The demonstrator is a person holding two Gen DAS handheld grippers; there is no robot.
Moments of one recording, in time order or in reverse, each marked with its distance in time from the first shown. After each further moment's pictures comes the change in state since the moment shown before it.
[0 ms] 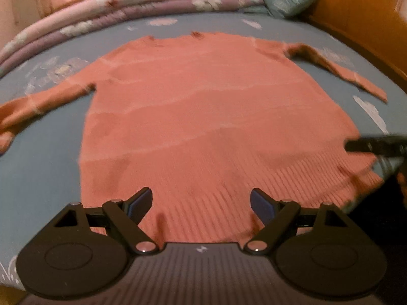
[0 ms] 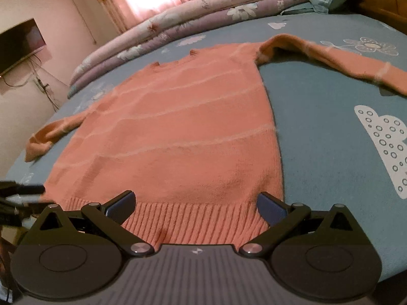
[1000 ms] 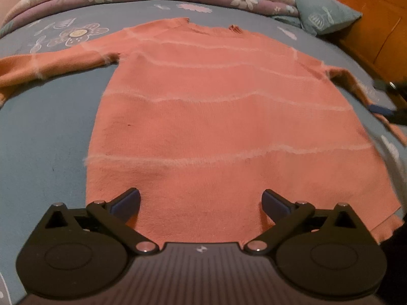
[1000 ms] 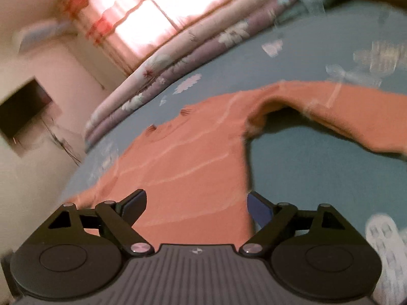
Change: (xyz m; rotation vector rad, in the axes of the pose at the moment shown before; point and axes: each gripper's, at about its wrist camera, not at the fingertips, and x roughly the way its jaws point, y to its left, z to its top) left arm 0.057 0.053 0.009 -0.177 0.058 -0.049; right arm 0.062 -0.118 0.137 0.226 -0.082 0.229
